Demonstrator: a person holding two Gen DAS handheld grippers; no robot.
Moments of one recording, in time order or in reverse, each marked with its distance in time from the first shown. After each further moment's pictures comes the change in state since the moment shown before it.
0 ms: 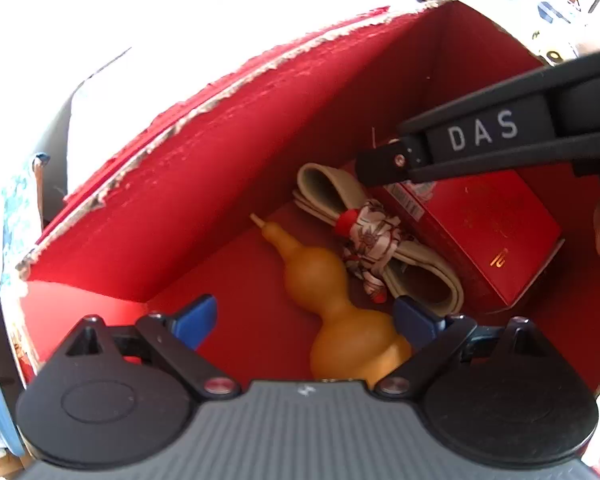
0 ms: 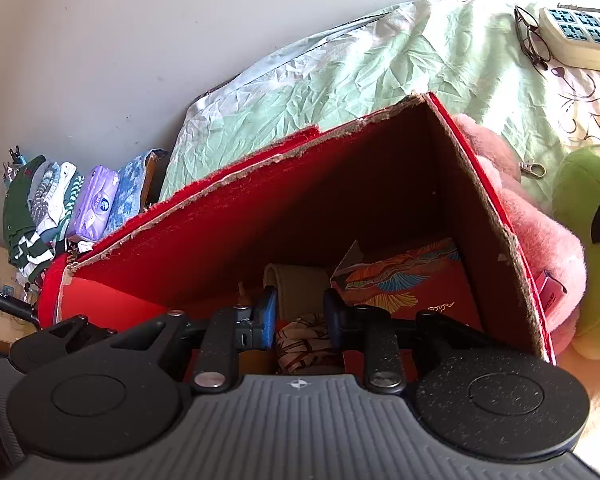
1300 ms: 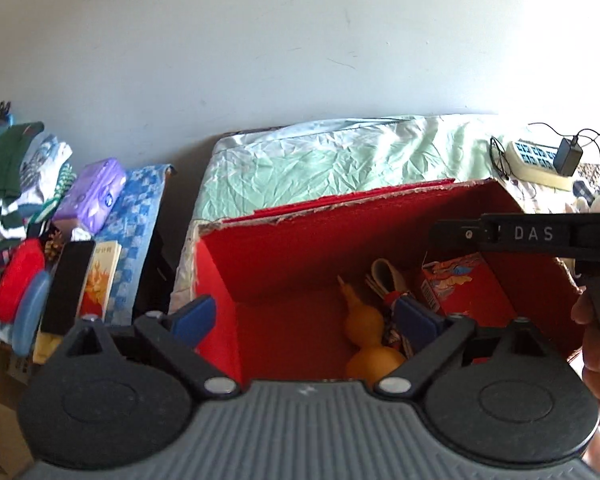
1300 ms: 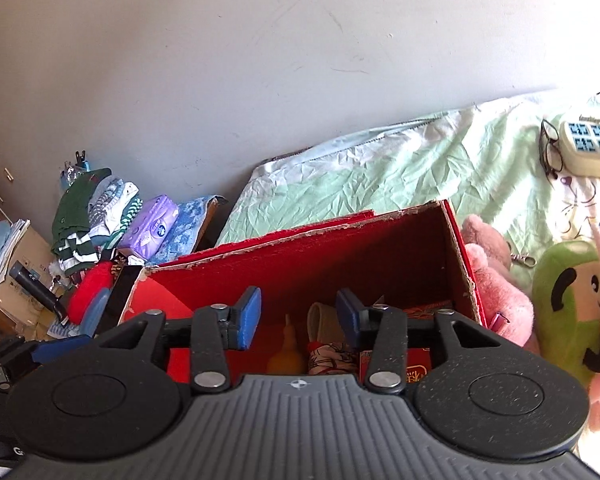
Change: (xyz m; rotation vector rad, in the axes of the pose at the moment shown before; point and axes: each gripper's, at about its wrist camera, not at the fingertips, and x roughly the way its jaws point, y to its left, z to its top) left arm -0.114 0.004 -0.048 -0.425 -0.361 0.196; right arm -0.078 0.017 -0.027 -0.226 -0.252 0.097
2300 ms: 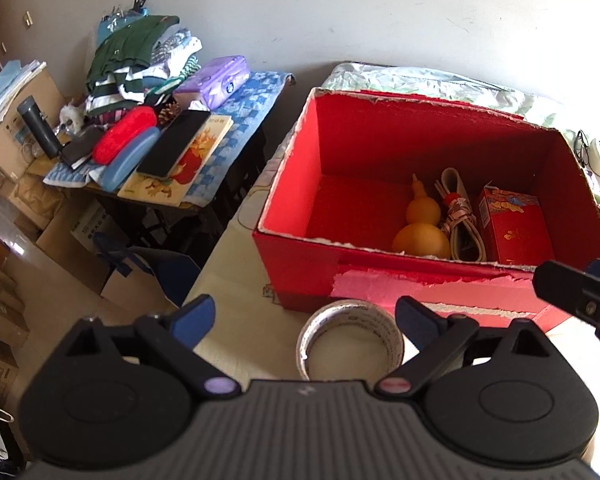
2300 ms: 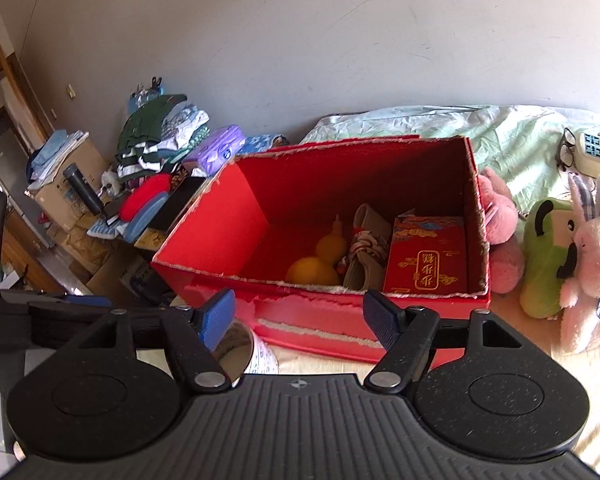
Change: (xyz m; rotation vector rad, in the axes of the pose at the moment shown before) left arm -0.005 -0.016 -0.098 -0.266 0.143 0.279; right arm -0.074 0.022 -0.078 -0.212 0.121 0.117
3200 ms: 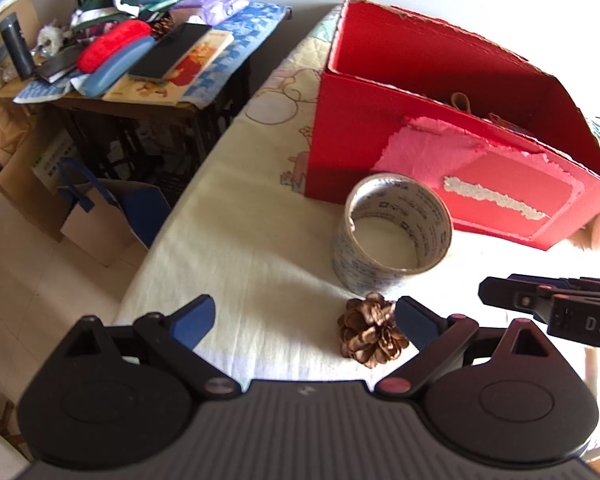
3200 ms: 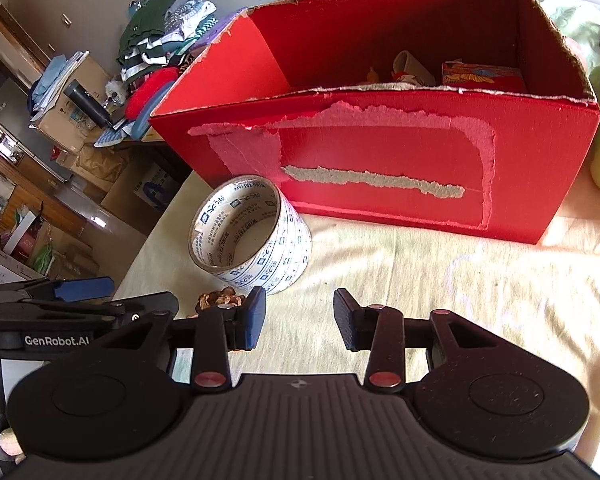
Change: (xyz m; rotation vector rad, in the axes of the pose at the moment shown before) left arm 0.025 0.066 -0.075 -0.041 0.123 -0.201; right arm 0.044 0.017 -0.055 0.078 0.295 0.051
